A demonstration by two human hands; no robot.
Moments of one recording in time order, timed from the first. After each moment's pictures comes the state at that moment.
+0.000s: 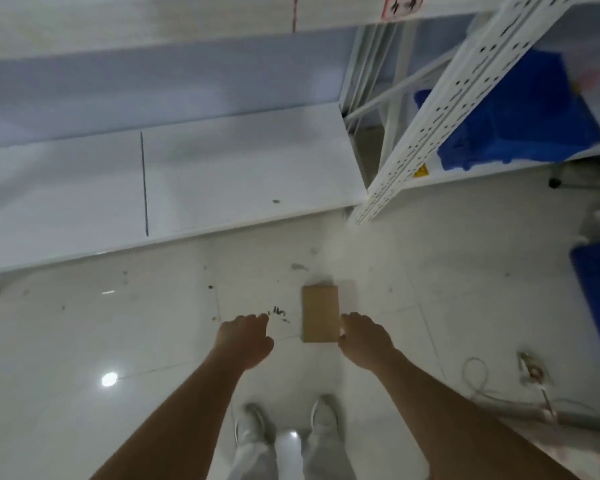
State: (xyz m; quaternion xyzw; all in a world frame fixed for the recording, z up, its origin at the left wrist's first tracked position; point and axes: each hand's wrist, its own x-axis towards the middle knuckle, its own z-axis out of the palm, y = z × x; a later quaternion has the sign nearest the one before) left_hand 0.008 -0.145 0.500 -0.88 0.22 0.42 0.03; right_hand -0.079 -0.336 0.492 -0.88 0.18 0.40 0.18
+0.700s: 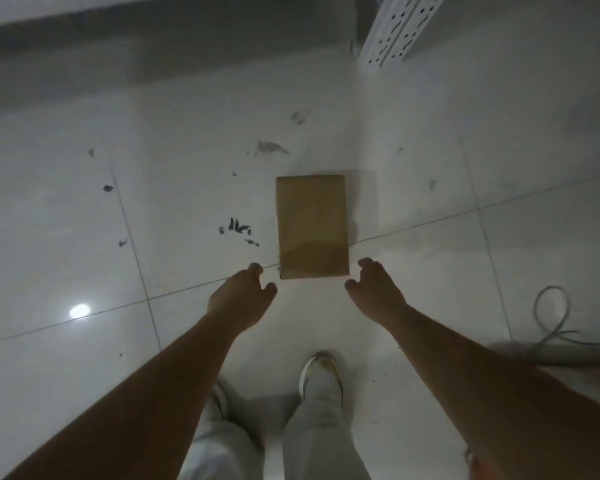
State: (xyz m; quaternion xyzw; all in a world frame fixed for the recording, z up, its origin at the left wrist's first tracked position) left_hand -0.064 -0.193 0.087 -0.86 0.08 0.50 -0.09; right_hand -0.151 -0.376 0.079 -0.78 0.39 0.37 0.30
